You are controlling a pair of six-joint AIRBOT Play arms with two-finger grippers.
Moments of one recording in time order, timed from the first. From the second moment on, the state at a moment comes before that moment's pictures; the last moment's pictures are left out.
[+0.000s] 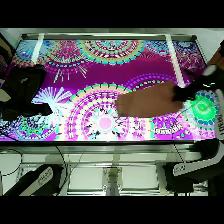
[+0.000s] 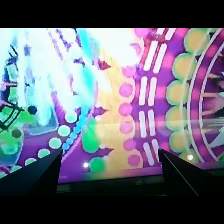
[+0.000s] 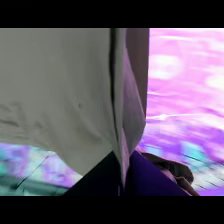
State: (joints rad) left arm 0.28 -1.05 0.95 1.33 -1.26 -1.22; right arm -0.41 -1.64 1.48 -1.30 1.51 1.38
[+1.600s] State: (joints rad) left arm 0.28 -1.05 0.95 1.33 -1.26 -1.23; right arm -0.19 -0.85 0.73 -1.23 1.53 1.56
